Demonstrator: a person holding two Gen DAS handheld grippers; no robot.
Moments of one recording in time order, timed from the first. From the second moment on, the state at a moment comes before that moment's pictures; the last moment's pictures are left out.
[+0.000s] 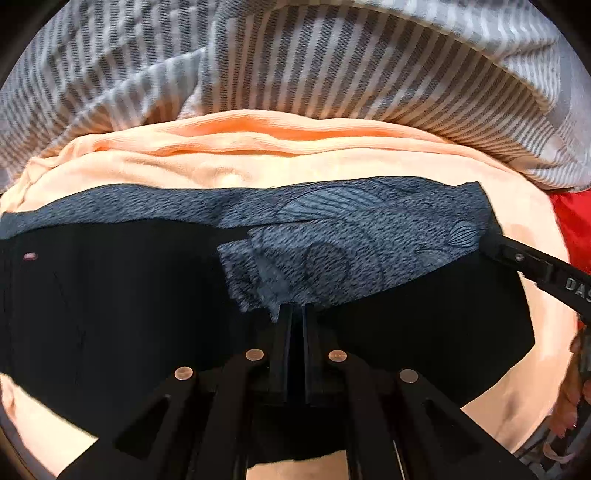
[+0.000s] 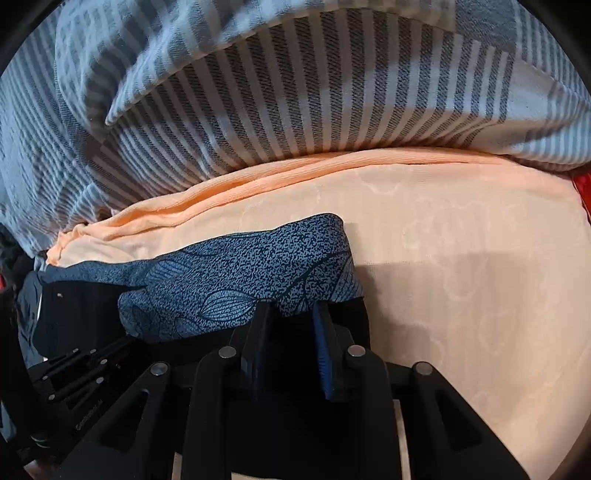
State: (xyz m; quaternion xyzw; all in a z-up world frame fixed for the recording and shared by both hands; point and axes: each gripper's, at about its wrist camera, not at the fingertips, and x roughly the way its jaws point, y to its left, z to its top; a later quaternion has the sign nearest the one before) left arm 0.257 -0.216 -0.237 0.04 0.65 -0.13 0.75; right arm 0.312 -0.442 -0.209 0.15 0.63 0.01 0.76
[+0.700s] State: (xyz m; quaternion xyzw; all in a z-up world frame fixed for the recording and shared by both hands) left arm 0.173 -0.092 -0.198 -0.04 0.67 -0.03 0.74; right arm 0.232 -0.387 -0.174 0.10 0.64 0.04 0.76
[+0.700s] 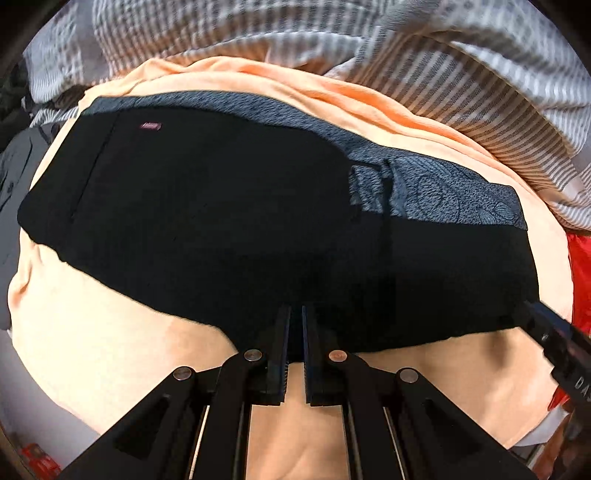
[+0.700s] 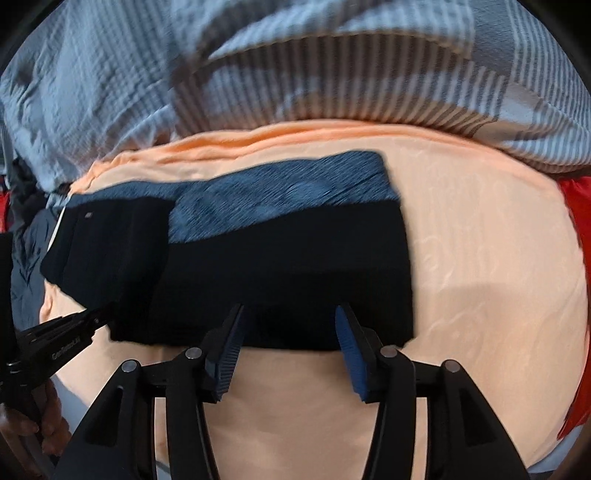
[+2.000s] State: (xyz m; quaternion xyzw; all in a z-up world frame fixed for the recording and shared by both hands) left arm 0.185 0.091 -0.205 -0.24 0.60 0.04 0.76; right arm 0.251 -0.205 -0.179 0.04 0.67 0.13 0.73
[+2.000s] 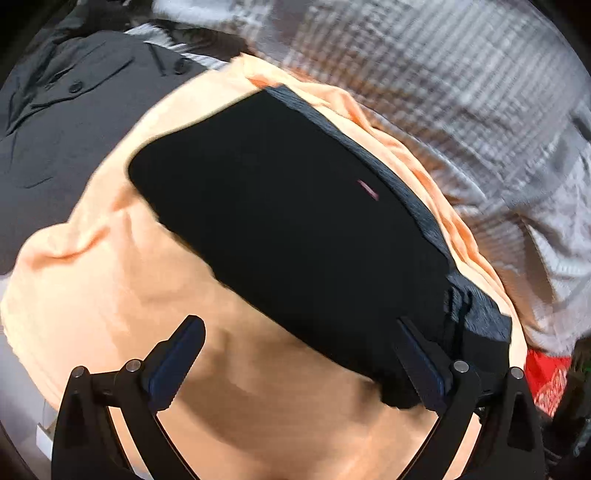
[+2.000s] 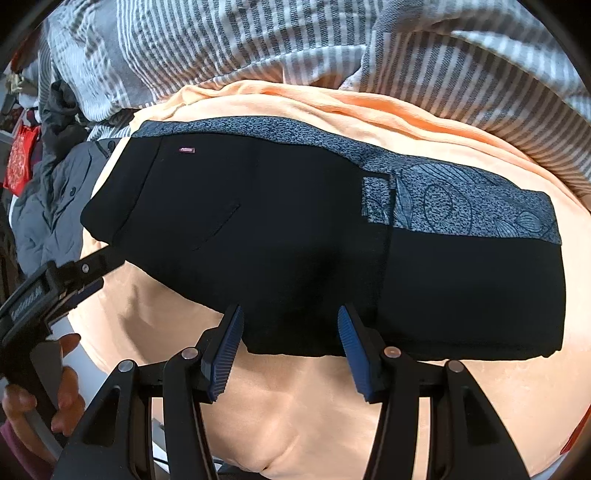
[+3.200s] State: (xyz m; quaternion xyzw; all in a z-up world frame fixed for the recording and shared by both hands) left arm 0.215 0.145 -0.255 -0.37 0.55 0.10 0.74; right arm 0.268 -0.174 -0.170 0.04 0.67 0.17 0.72
